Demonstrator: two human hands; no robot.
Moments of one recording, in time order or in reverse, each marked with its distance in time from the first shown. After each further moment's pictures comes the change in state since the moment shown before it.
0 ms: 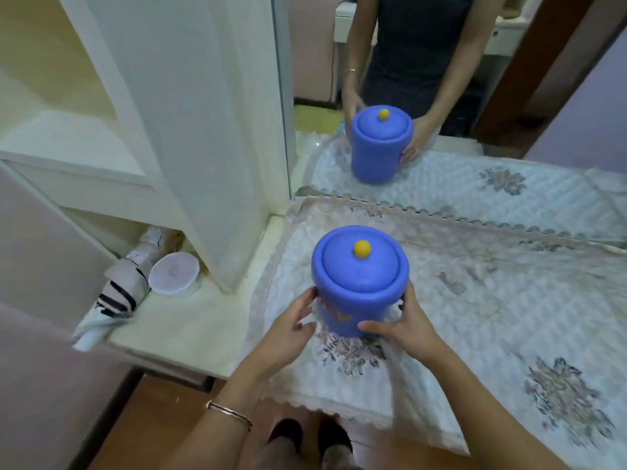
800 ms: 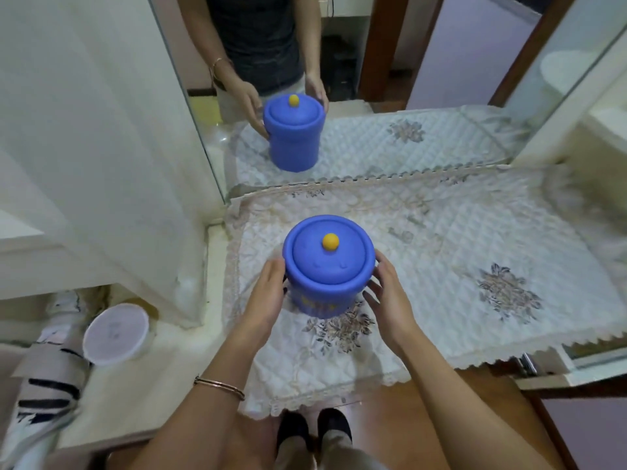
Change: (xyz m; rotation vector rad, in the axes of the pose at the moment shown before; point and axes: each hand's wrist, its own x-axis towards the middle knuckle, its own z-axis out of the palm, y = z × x) left_hand 0.056 0.025 -0.024 -0.158 -0.130 -0.070; right_hand -0.018 -0.026 0.051 0.572 0.565 0.302
